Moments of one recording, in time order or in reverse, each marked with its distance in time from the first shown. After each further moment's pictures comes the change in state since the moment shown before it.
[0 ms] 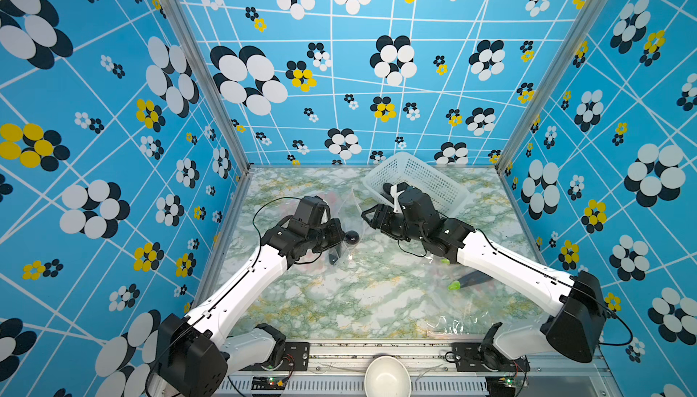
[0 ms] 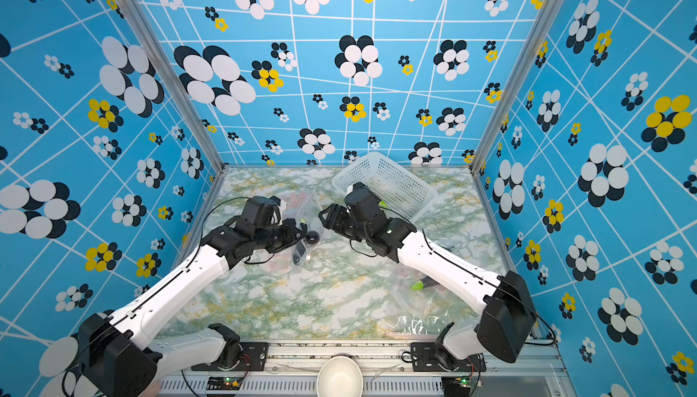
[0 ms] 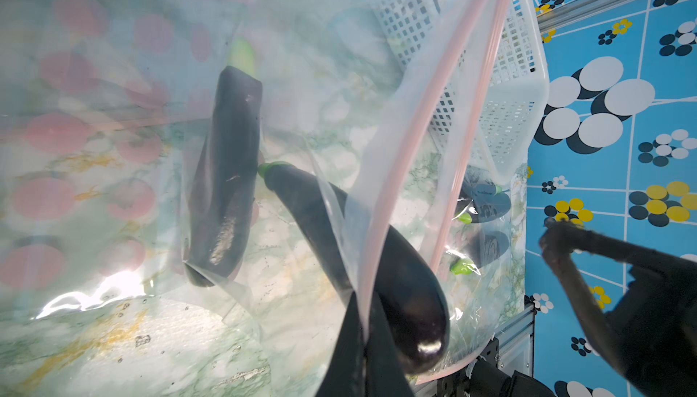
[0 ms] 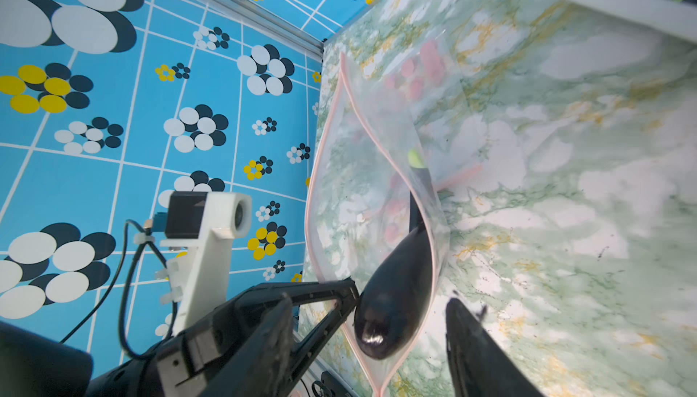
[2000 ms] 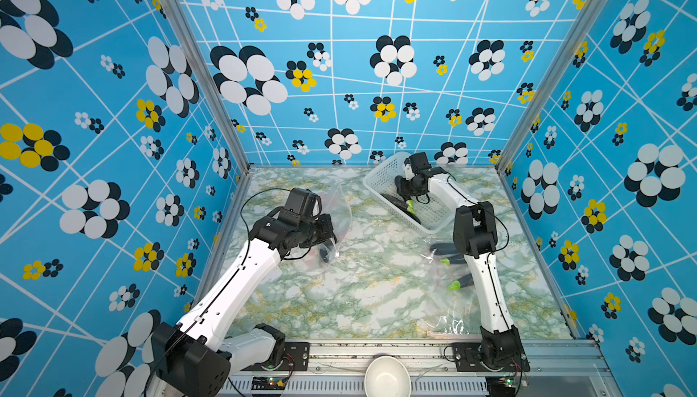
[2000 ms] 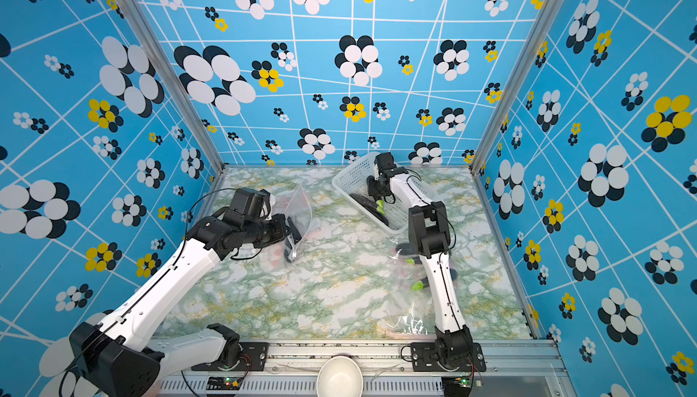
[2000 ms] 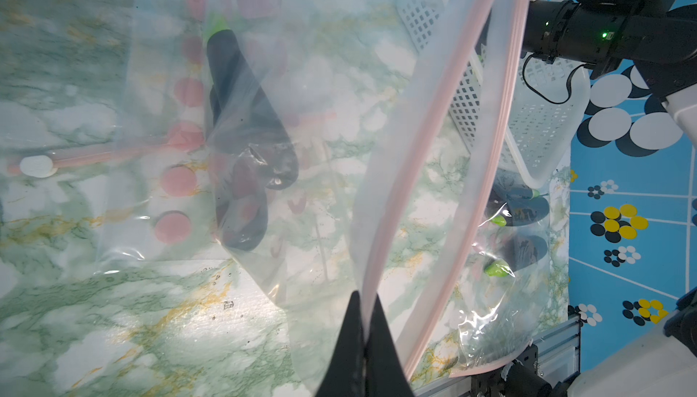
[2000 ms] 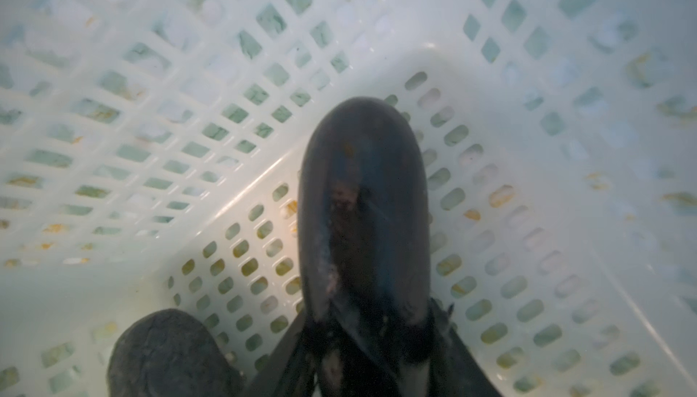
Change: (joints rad) left arm 0.068 0.008 0.137 -0.214 -0.050 0.121; right arm -0.512 1.112 1.009 -0.381 -0.066 -0.806
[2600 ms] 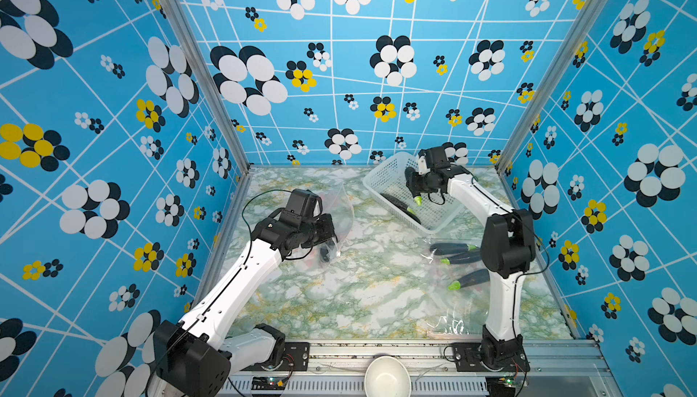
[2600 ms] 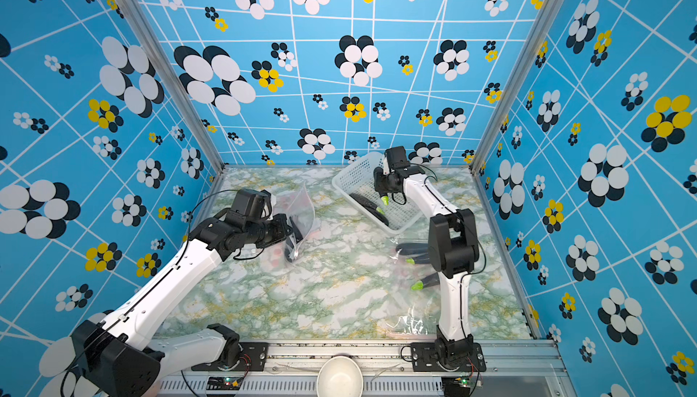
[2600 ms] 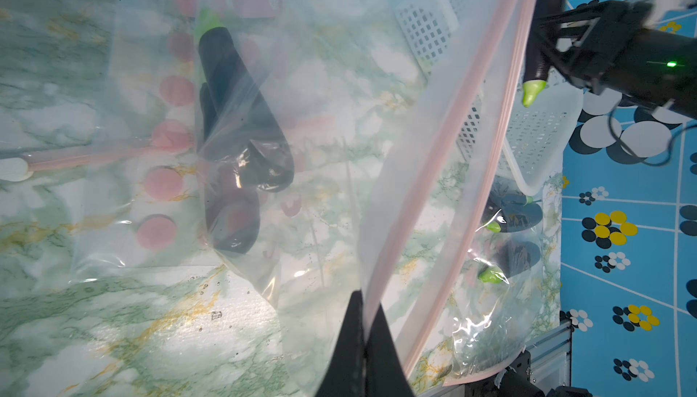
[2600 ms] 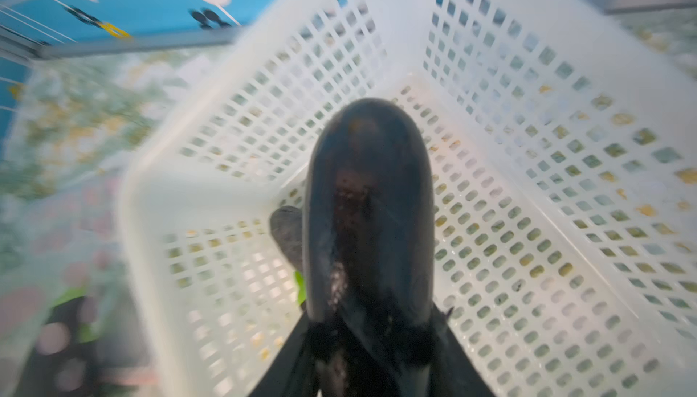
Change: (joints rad) left arm 0.002 -0.003 -0.045 0.058 0.010 -0.022; right arm 0.000 -0.535 -0.483 0.140 -0.017 0.106
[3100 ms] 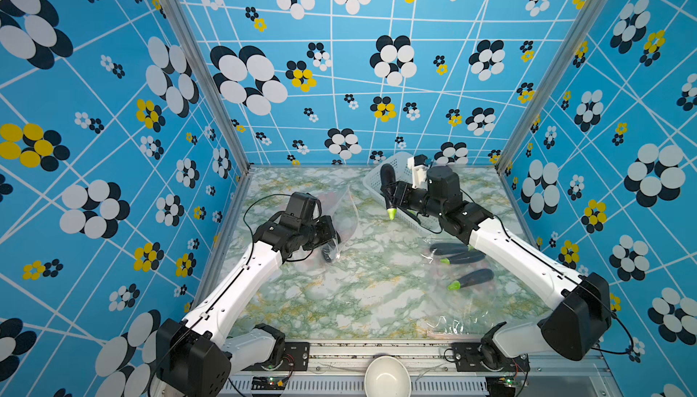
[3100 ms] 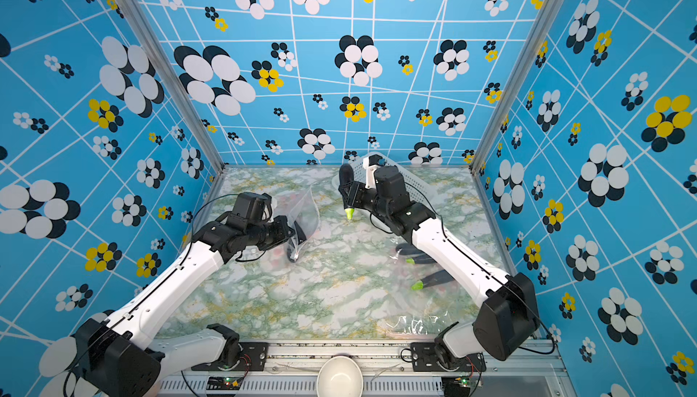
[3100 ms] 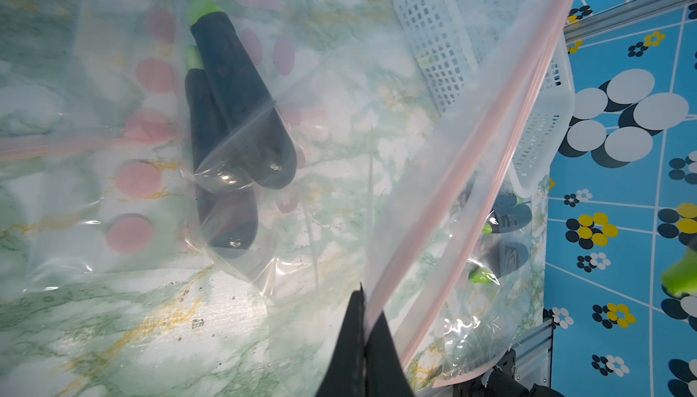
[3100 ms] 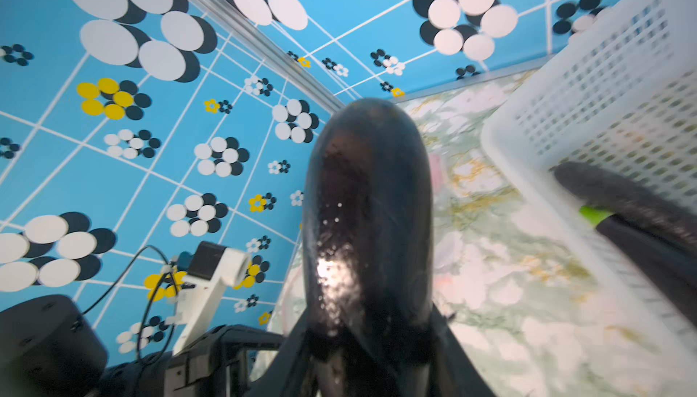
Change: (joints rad) left arm 0.017 -0.003 -0.053 0.071 0.050 -0.032; right arm 0.343 -0.549 -0.499 0.396 -0.085 0.456
